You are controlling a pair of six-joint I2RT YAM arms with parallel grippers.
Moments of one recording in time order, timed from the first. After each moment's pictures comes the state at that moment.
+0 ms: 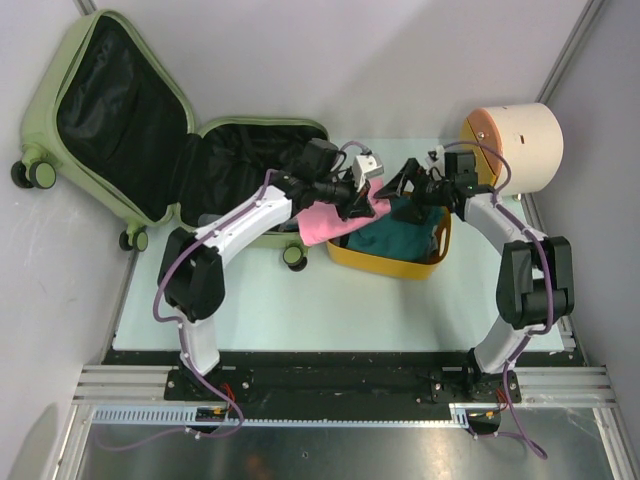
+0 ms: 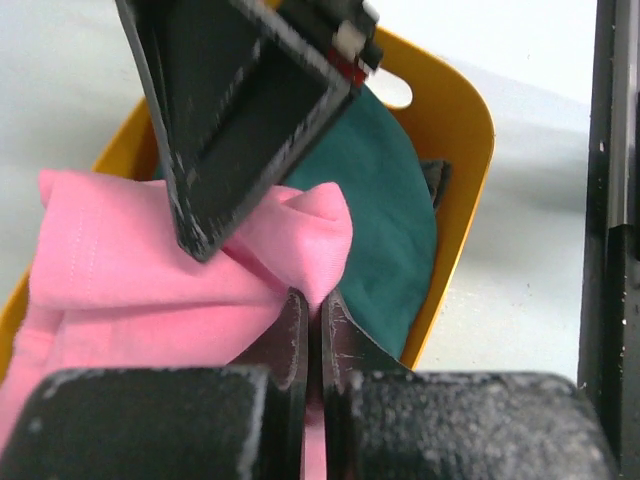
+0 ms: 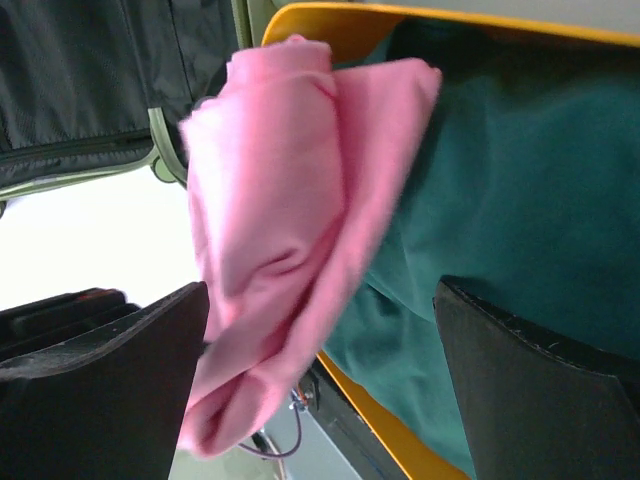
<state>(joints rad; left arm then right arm) -0.64 1.89 1.64 -0.38 0.68 0.28 0.12 1.70 1.25 -0.25 -0.73 0.77</state>
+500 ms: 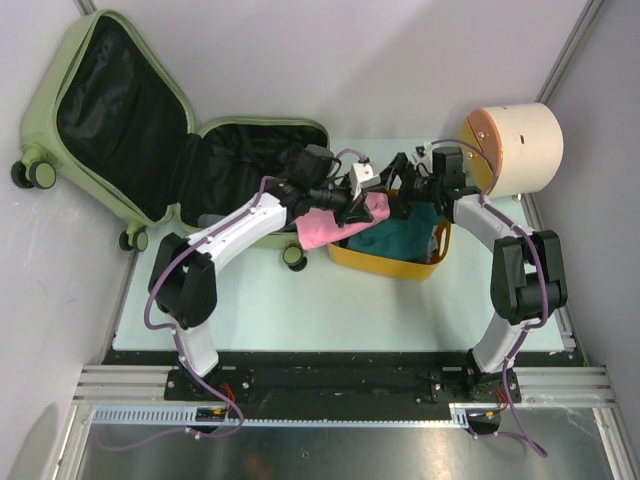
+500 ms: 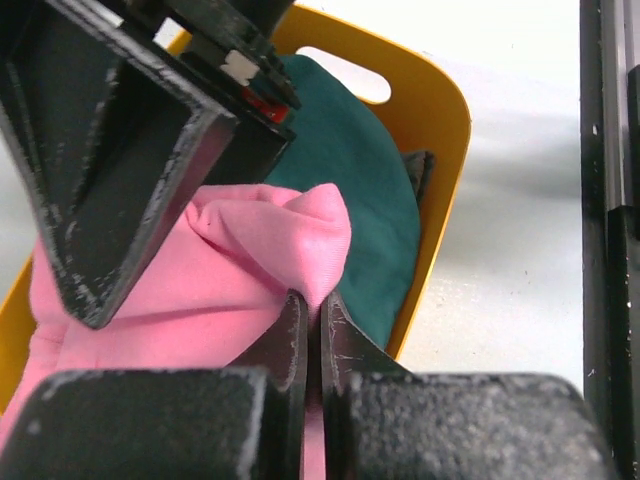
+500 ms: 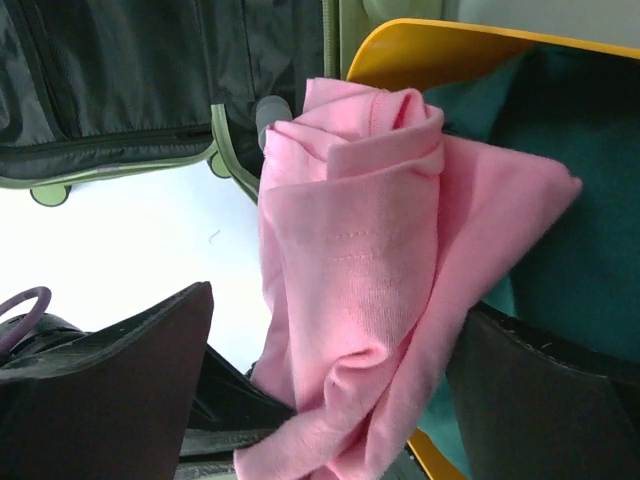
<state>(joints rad) -0.64 1.81 1.55 -0.31 0.70 0.33 0.19 1.75 1.24 -0.05 -0.78 0.94</state>
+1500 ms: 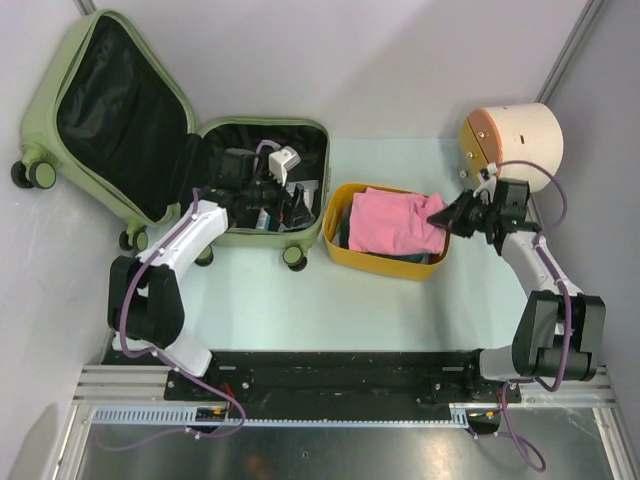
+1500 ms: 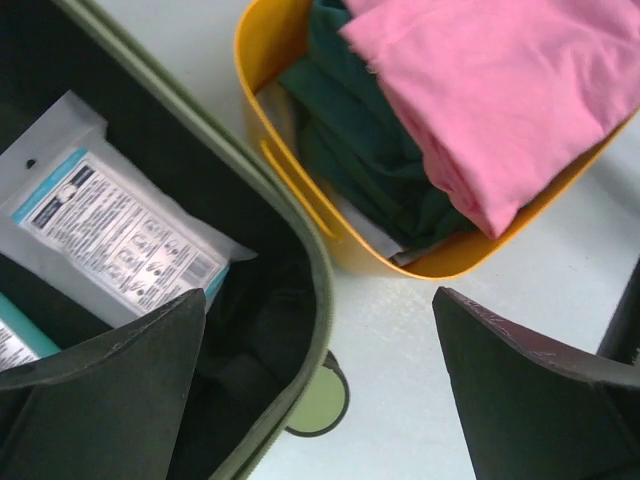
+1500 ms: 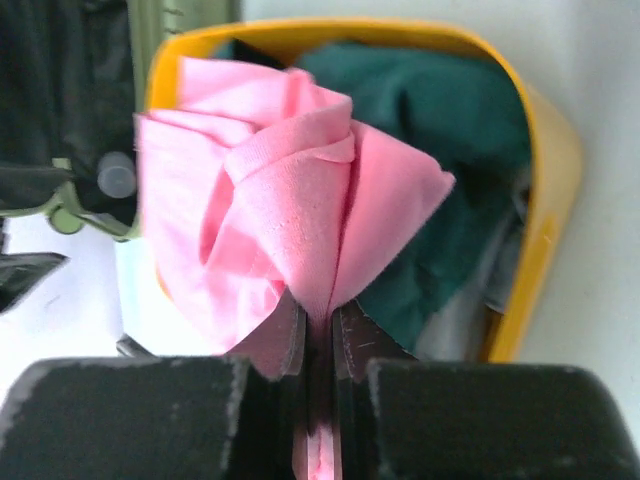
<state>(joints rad) -0.29 1.59 1.25 -0.32 0.67 0.16 -0.10 1.40 0.99 -0.25 -0.67 0.51</state>
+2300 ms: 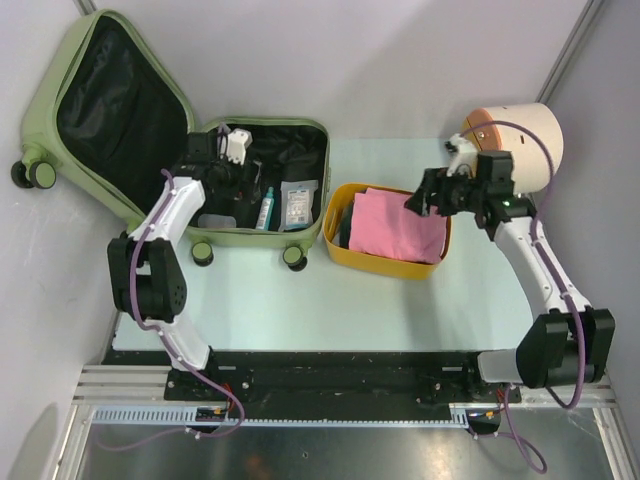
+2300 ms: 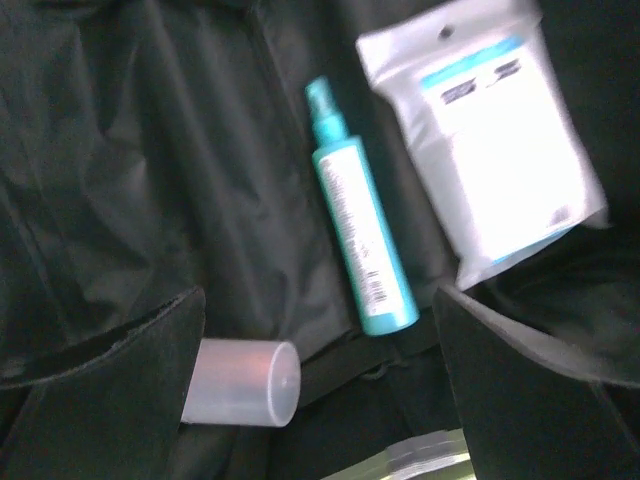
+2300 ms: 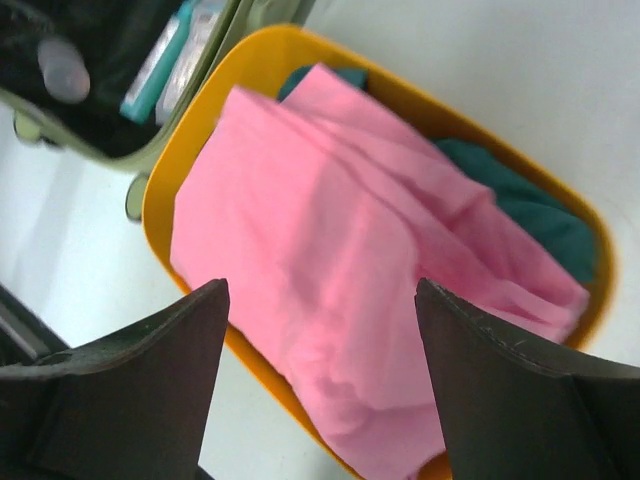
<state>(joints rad) -0.07 1.74 1.47 -0.48 0.27 0.21 0.05 1.33 1.17 -0.40 -0.53 0.14</state>
